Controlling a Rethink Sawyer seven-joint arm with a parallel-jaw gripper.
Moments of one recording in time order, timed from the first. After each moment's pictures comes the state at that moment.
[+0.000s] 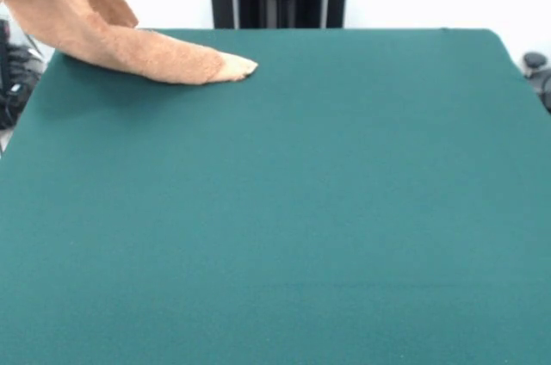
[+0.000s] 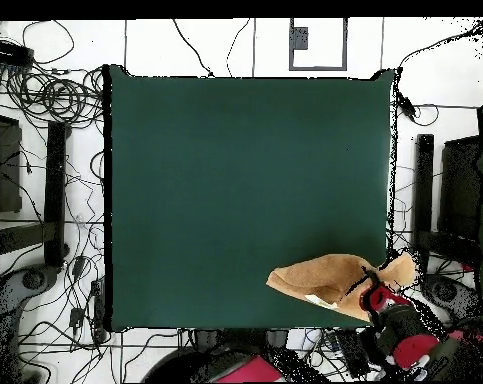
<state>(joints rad) -0.24 -0.43 -0.73 1.57 -1.50 -0.95 3.63</state>
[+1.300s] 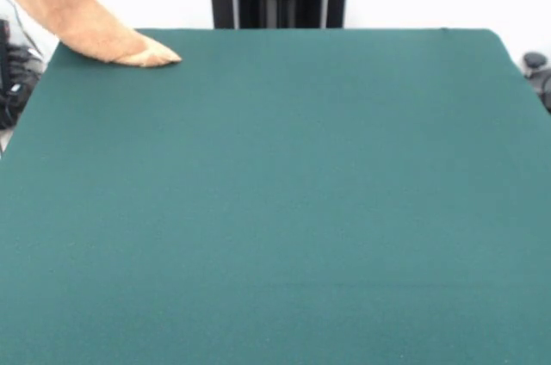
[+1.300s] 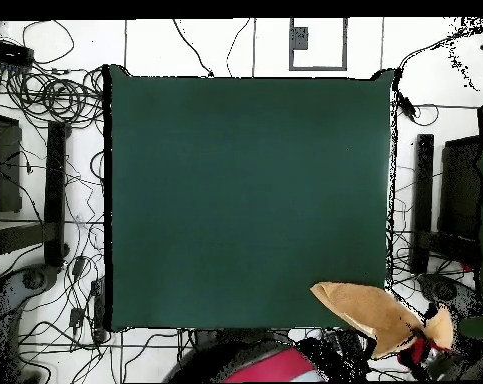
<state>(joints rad) -0.30 -0.40 -0.80 1.52 -1.85 -0.86 3.63</state>
